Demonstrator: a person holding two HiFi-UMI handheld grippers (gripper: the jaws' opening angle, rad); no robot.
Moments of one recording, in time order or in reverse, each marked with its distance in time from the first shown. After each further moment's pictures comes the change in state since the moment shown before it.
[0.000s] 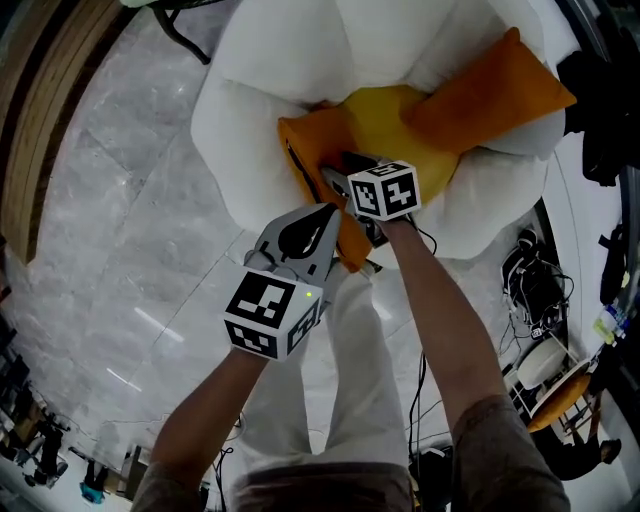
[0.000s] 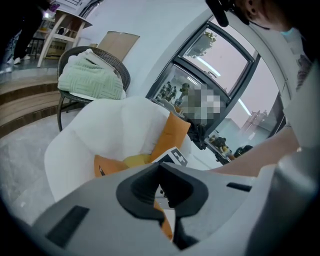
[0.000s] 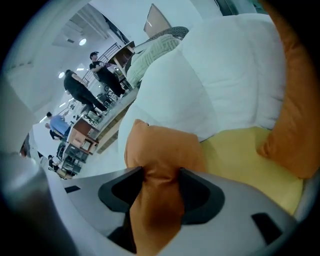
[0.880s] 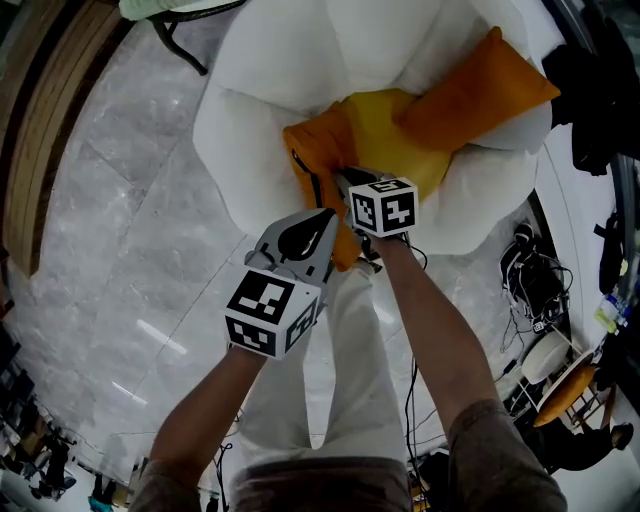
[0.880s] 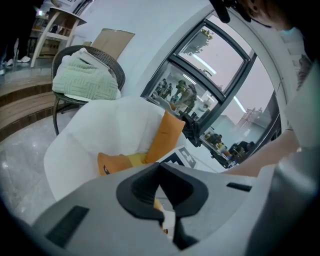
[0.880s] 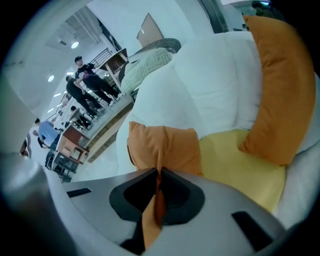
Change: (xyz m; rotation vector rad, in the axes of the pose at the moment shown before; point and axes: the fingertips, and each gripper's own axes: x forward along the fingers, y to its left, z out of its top) left arm -0.014 -0.007 0.002 0.029 0.036 -0.044; right arm -0.032 0.012 0.001 0.070 -0.070 -0.115
